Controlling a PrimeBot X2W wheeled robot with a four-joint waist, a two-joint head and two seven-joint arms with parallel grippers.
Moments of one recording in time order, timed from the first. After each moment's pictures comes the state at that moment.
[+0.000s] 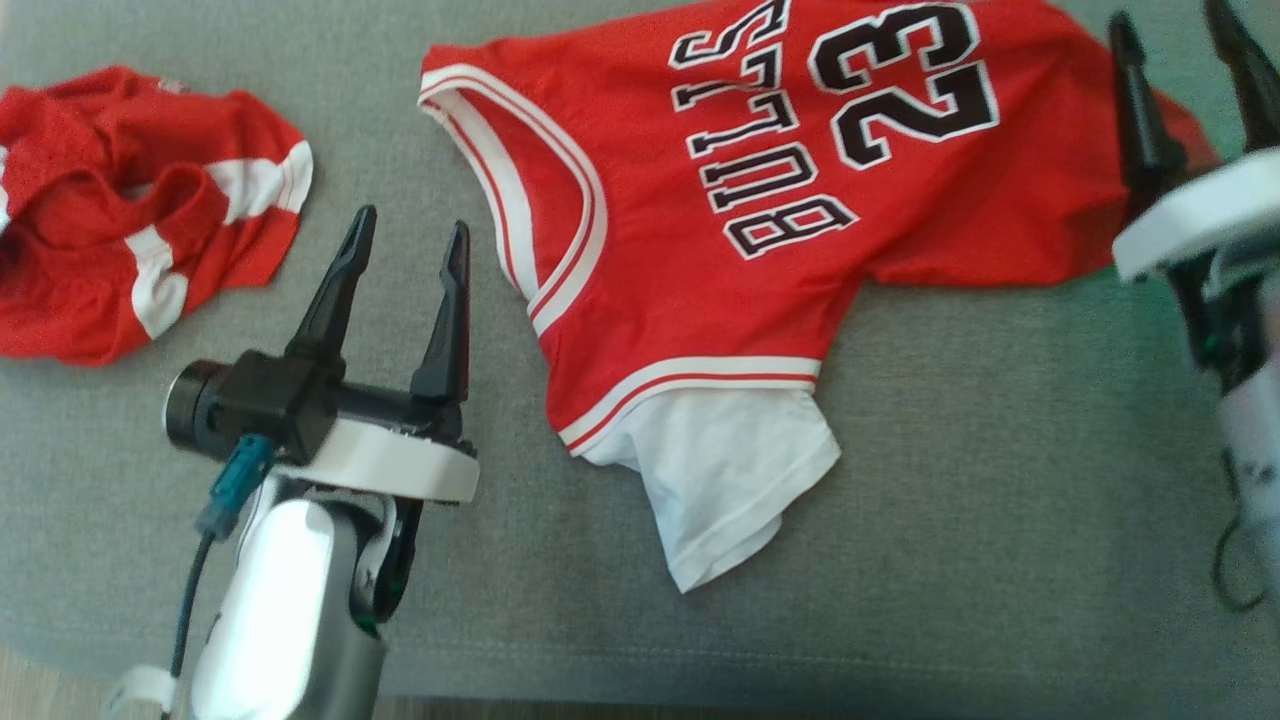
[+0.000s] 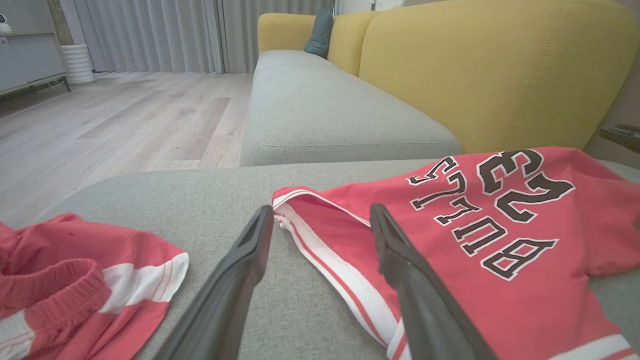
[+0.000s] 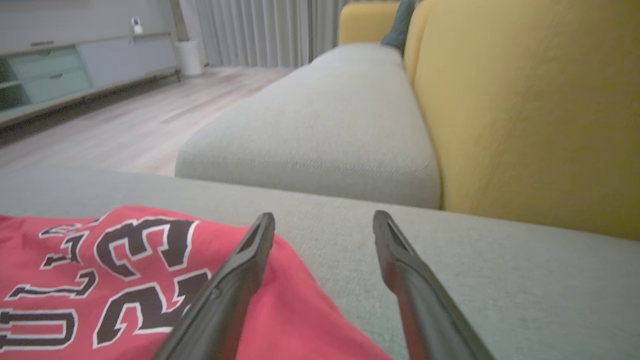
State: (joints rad) left arm -0.27 0.05 -0.21 0.10 -0.11 -0.04 -0.25; right arm -0.70 -0.38 0.23 0.54 0.37 0.13 -0.08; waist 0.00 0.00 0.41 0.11
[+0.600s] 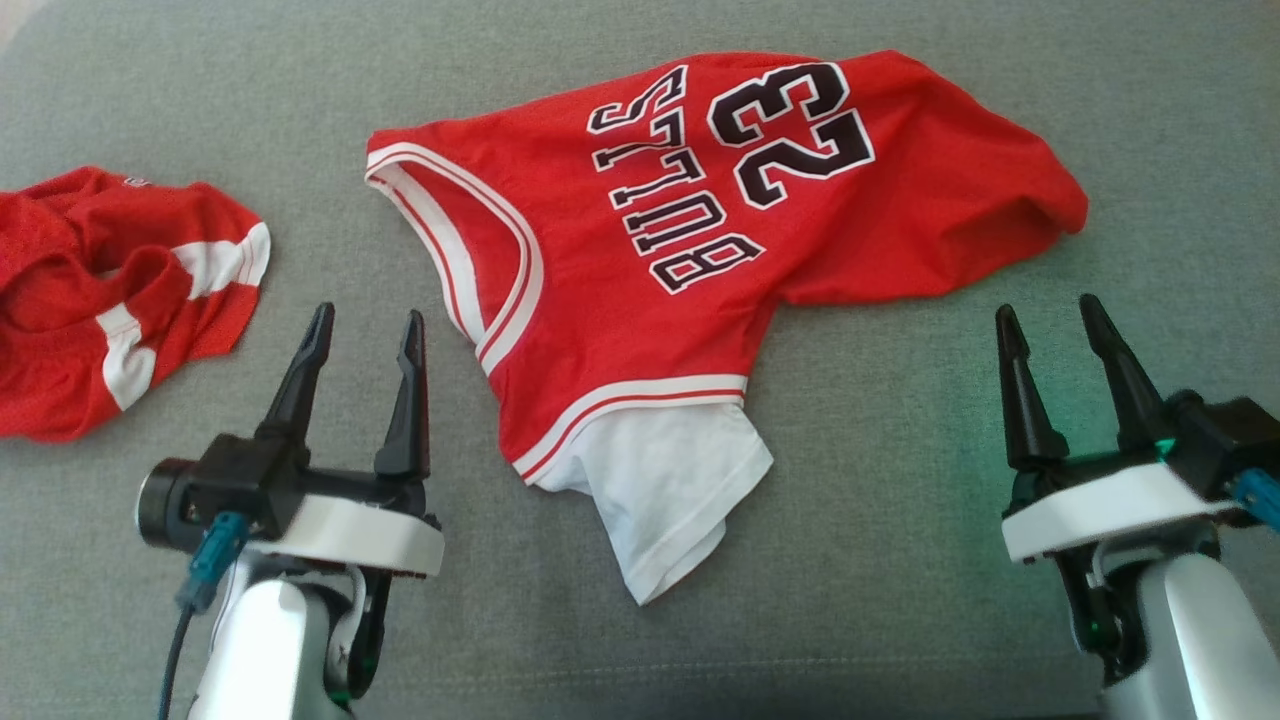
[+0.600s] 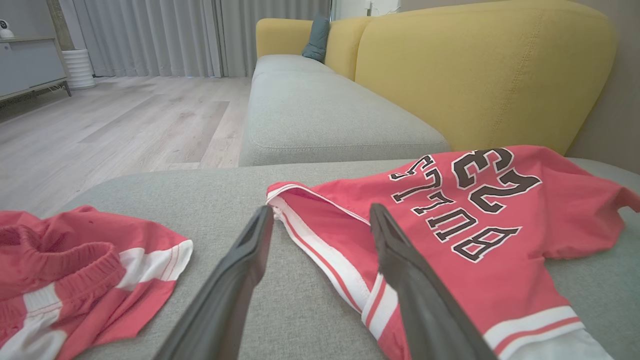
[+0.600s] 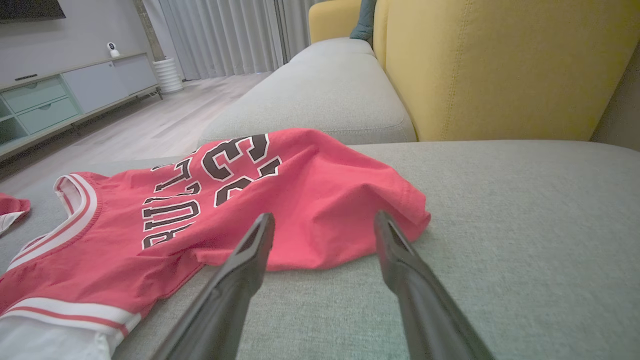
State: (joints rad) left arm -0.12 0.06 -0.15 0.09 -0.10 -0.03 -0.25; right arm -0.11 -0.12 0.04 0.10 0.19 0.13 -0.09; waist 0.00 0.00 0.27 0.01
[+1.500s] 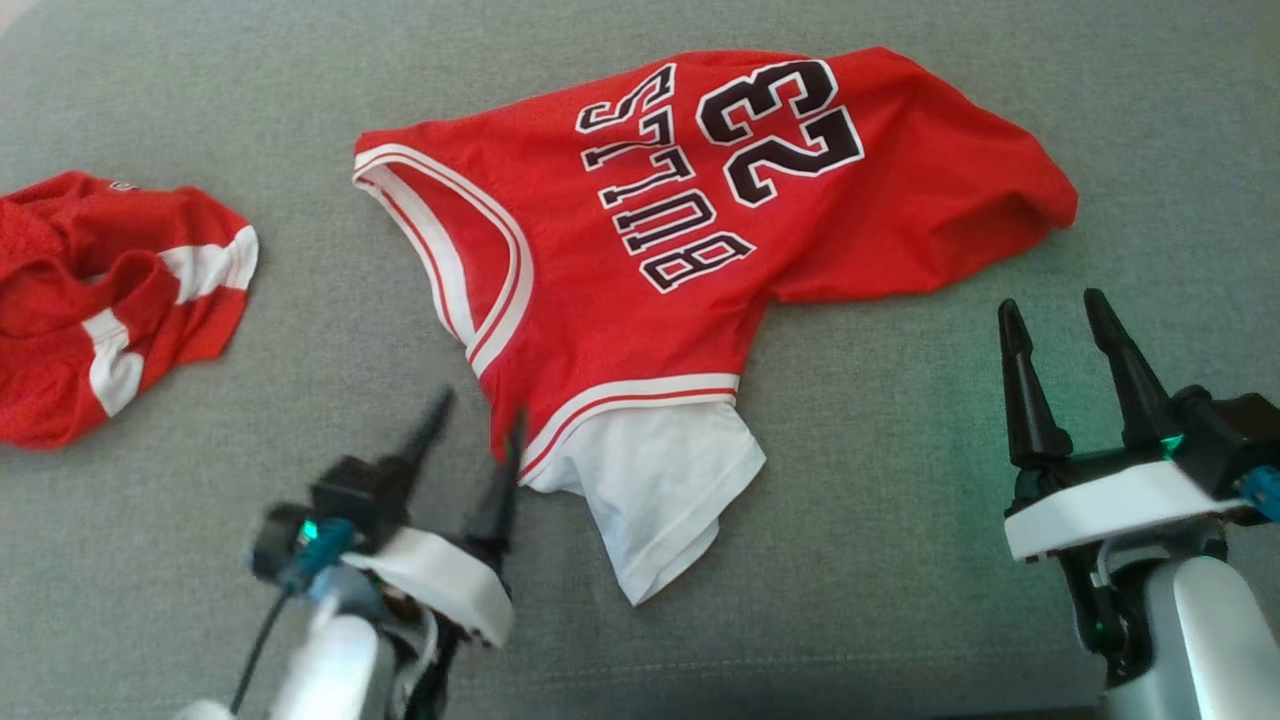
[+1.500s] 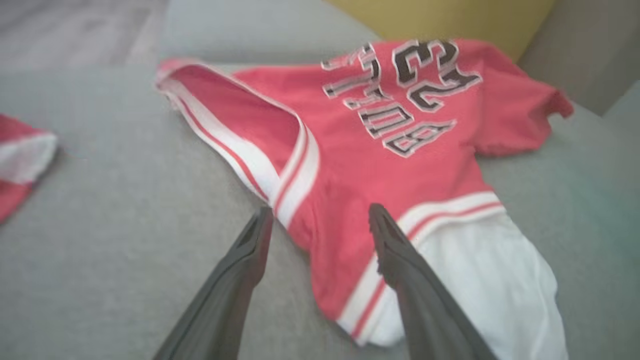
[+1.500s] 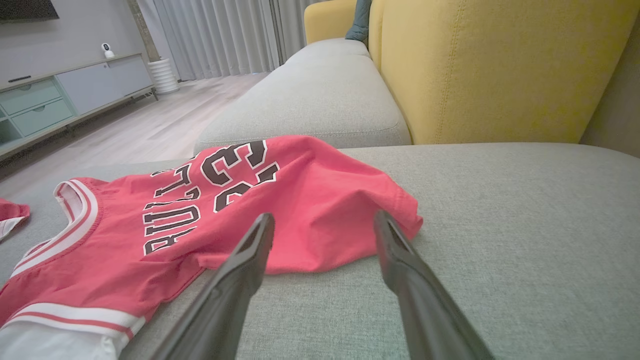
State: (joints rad) left arm -0.11 0.06 -0.27 0.21 -0.15 -0.09 -0.17; right arm -0.09 -0.10 0.02 0.03 0.18 0.13 -0.03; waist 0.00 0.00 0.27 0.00
